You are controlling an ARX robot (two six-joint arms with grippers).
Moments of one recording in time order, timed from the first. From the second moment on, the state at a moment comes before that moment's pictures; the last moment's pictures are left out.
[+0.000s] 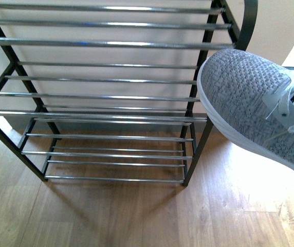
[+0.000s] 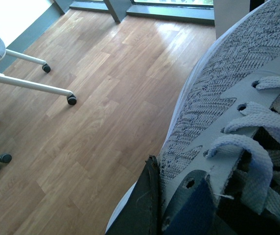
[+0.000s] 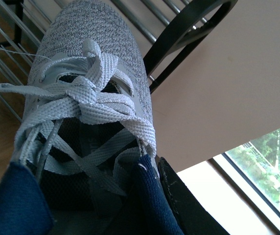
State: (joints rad) left arm -0.65 0.95 0.53 -0.91 -1.12 -0.95; right arm 0.08 0.84 0.14 0.39 -0.27 -0.71
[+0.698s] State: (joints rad) left arm -0.65 0.95 0.53 -0.91 -1.12 -0.95; right arm 0.08 0.84 0.14 0.39 -0.26 -0.71
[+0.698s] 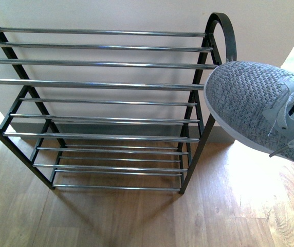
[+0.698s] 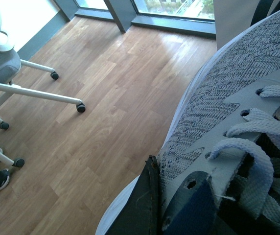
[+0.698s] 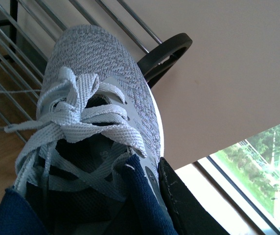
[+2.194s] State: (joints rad) left arm -0.66 0.95 0.53 -0.91 -1.10 -0.95; right arm 0.08 0.84 0.14 0.39 -0.26 -0.71
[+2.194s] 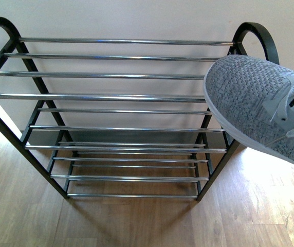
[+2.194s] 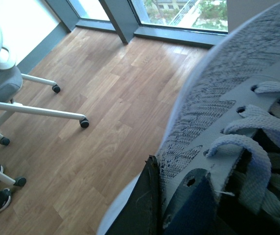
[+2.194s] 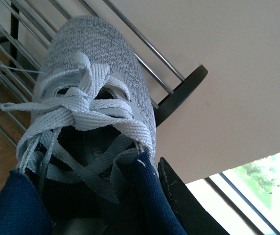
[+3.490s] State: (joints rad) left arm -0.65 0.95 0.53 -0.91 -1.12 -0.95; right arm 0.39 1.86 1.11 0.13 0.24 0.73
